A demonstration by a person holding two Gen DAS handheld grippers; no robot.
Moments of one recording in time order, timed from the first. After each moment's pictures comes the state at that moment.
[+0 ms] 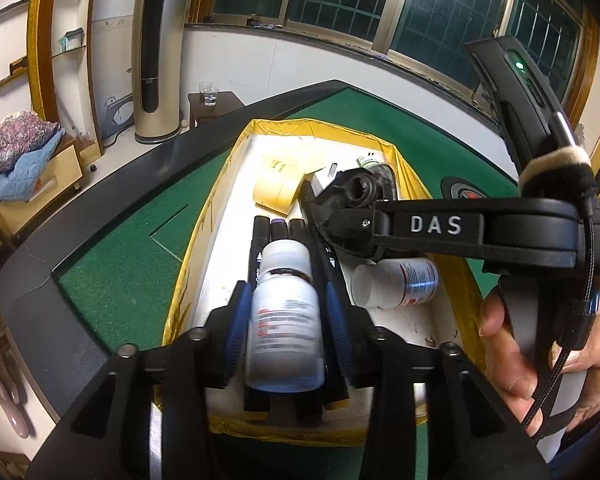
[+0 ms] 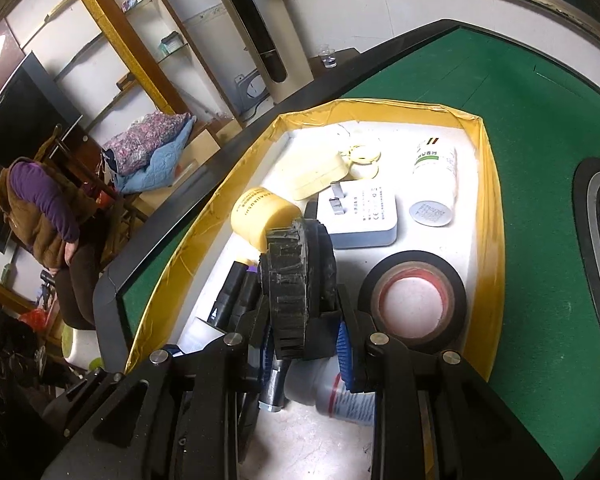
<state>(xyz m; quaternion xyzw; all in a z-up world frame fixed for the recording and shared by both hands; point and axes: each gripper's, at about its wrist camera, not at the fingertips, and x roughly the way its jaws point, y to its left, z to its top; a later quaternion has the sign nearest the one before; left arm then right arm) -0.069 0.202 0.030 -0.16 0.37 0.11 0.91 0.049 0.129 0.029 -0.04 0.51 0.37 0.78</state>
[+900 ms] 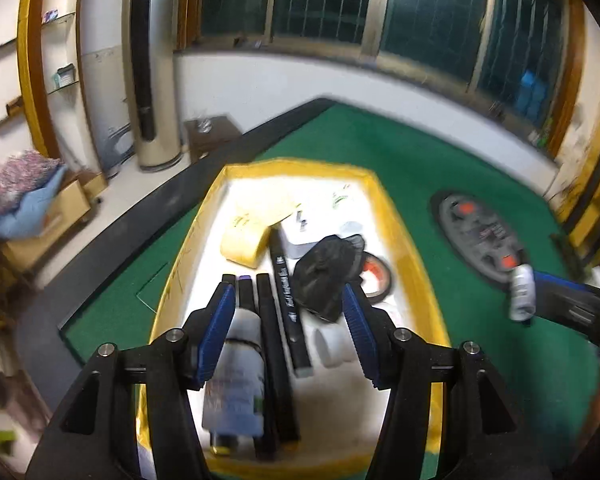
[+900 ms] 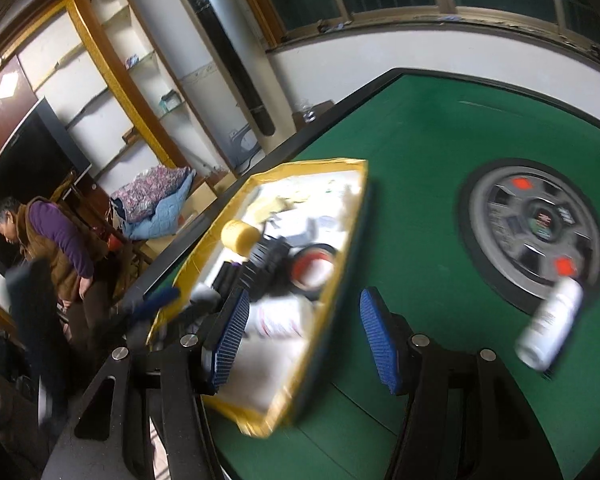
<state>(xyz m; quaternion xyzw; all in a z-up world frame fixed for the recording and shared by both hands) -0.021 0.171 0.061 -0.10 0.38 0.13 0.91 0.014 -0.011 0.085 0.03 0.43 0.35 0.83</state>
